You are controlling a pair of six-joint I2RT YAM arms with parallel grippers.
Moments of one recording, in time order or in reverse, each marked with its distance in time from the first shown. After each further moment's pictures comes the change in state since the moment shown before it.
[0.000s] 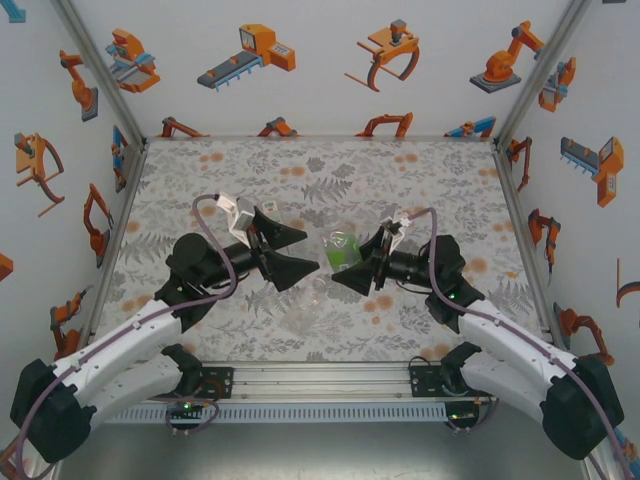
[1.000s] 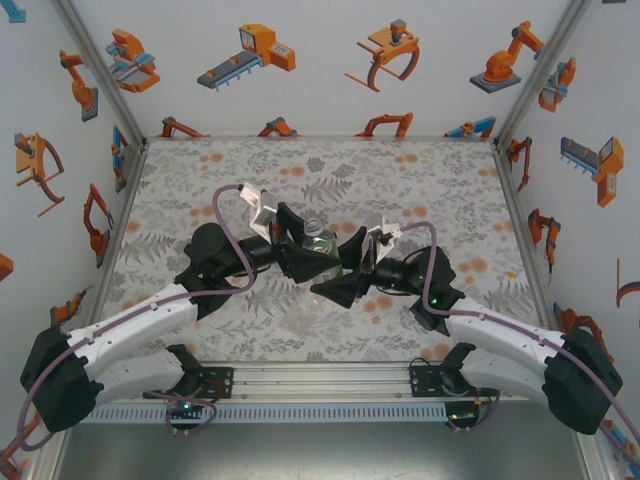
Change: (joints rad) left arm -0.116 0.159 0.135 0.109 0.028 0.017; right arm 0.195 0.096 0.001 0.317 0.104 0.047
